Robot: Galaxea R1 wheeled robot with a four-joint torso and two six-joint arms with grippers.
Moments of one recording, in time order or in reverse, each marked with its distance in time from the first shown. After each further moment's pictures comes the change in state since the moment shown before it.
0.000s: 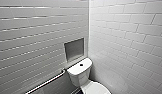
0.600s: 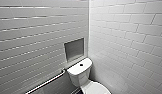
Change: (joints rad) left arm -0.021 0.063 -0.068 0.000 -0.026 -0.003; right arm -0.012 0.026 -0.053 -0.257 -0.052 0.212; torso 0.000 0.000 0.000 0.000
